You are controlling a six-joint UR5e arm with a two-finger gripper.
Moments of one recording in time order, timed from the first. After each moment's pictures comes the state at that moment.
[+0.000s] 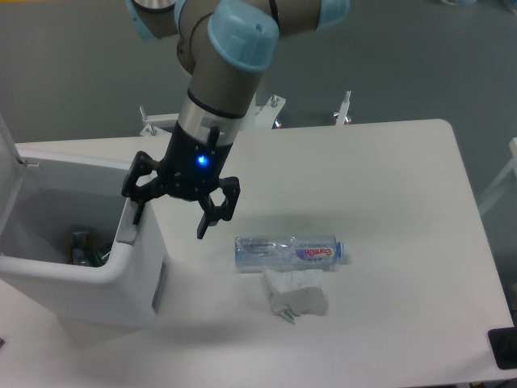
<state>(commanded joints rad) 2.35 -1.72 -1.54 -1.07 1.04 0.25</state>
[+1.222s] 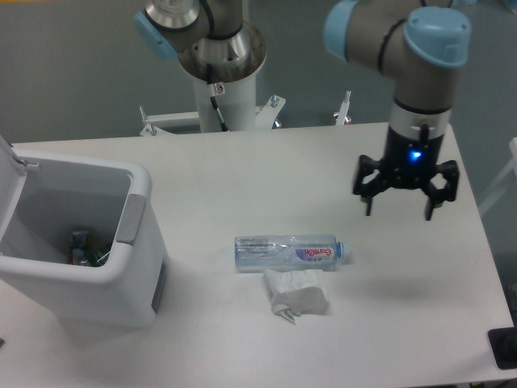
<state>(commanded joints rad) 2.79 -1.90 -1.52 -1.04 1.44 1.05</state>
